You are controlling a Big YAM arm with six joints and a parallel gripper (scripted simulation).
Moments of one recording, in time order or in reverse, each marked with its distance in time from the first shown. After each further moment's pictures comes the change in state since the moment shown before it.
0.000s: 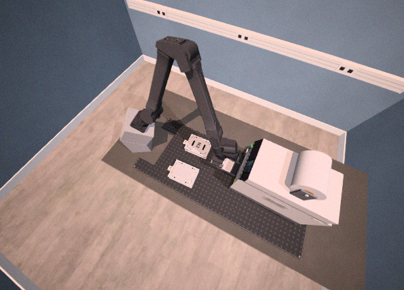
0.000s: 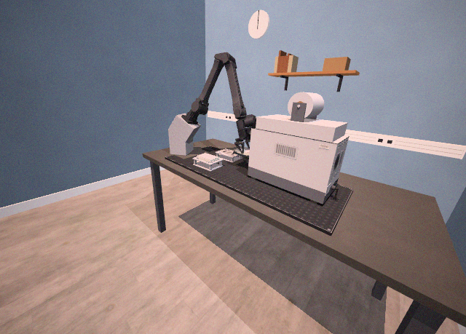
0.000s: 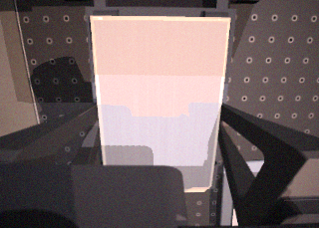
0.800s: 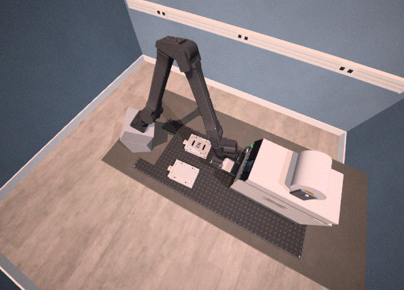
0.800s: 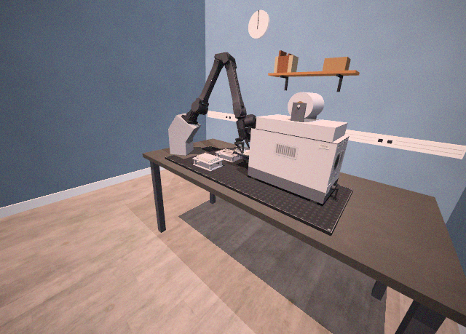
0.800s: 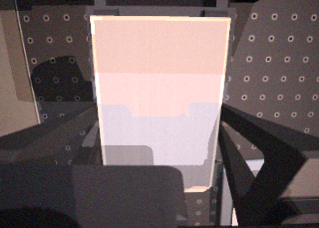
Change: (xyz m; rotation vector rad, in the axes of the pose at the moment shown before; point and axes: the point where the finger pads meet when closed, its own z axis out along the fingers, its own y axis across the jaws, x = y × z) arm 0.000 0.000 -0.001 0.000 0.004 0.001
